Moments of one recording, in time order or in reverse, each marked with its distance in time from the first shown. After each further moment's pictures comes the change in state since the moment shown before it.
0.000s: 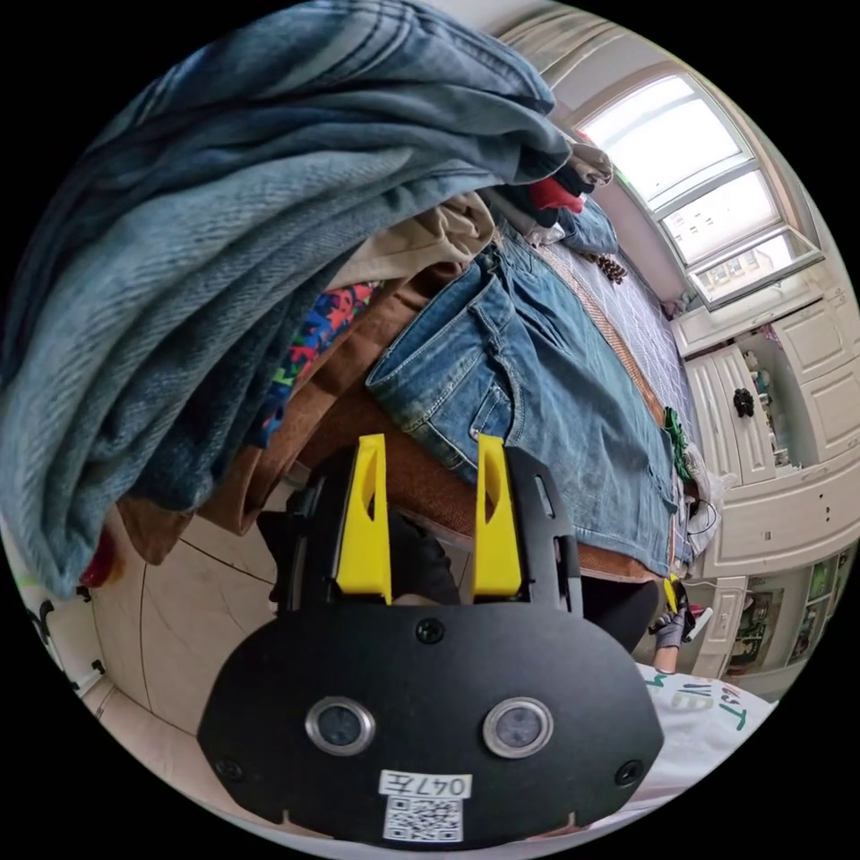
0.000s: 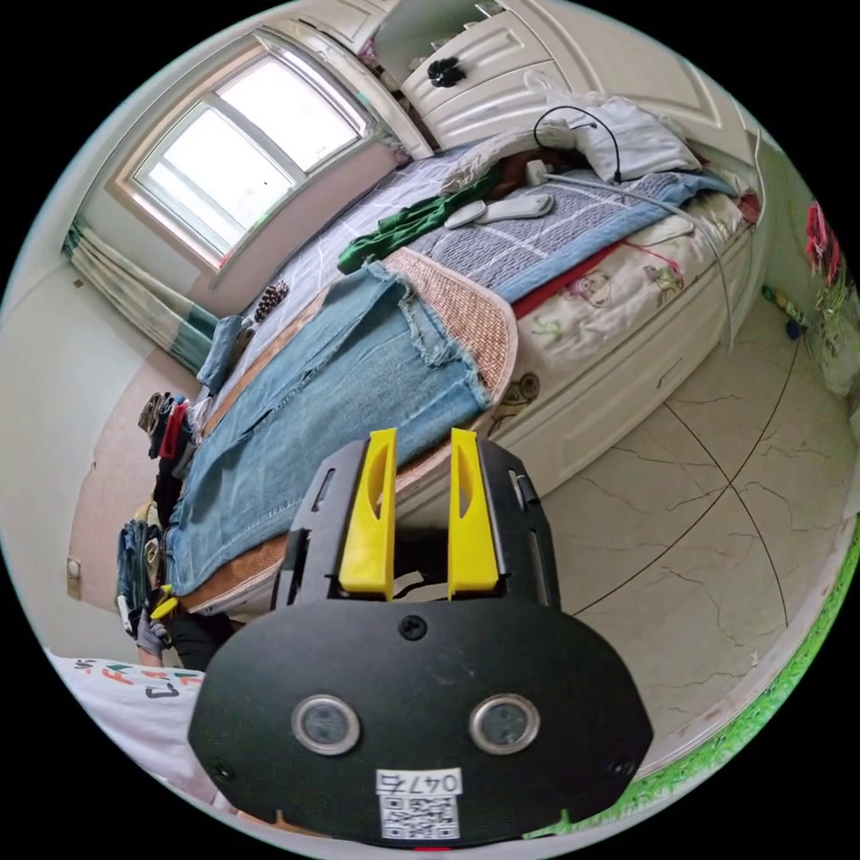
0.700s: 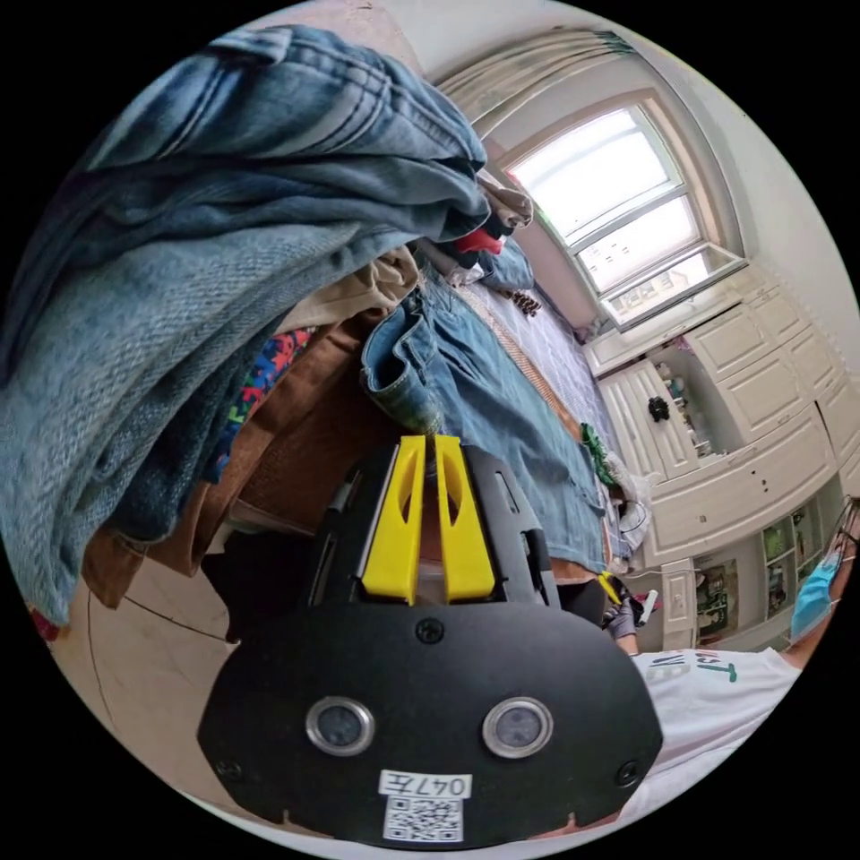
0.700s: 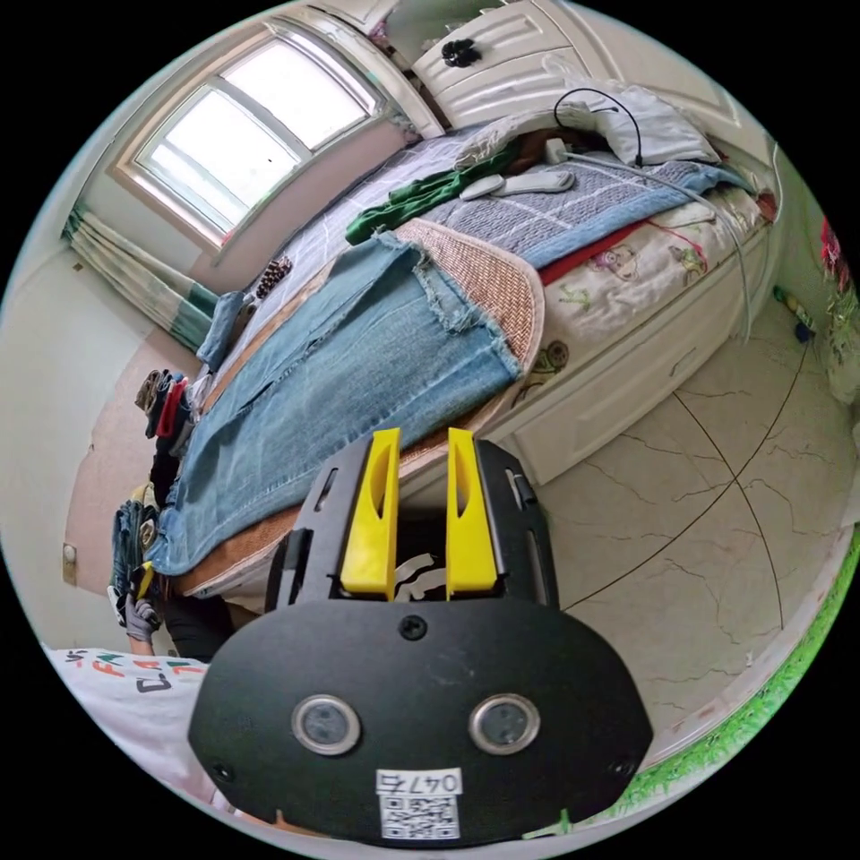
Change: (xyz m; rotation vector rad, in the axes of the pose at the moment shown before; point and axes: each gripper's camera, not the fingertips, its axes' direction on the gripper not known) left arm 0.010 0.028 0.008 0.149 0.302 0.082; right arm -0.005 0.121 -0.004 -0.075 -0.014 -0.016
